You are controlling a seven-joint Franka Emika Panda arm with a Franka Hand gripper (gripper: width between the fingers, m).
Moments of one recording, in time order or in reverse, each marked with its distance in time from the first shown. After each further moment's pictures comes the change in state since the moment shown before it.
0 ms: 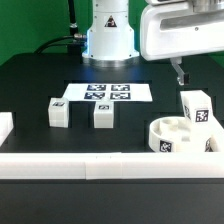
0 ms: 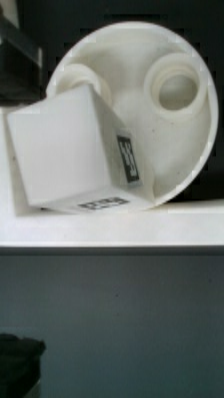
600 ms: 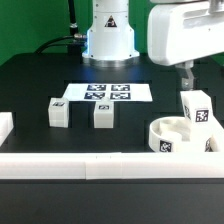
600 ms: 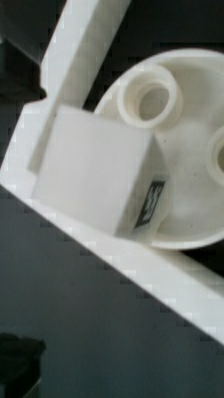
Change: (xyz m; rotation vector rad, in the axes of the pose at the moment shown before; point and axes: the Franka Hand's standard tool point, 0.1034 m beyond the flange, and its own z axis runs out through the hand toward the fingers) arm -0.004 0.008 0.007 -0.071 0.026 -0.610
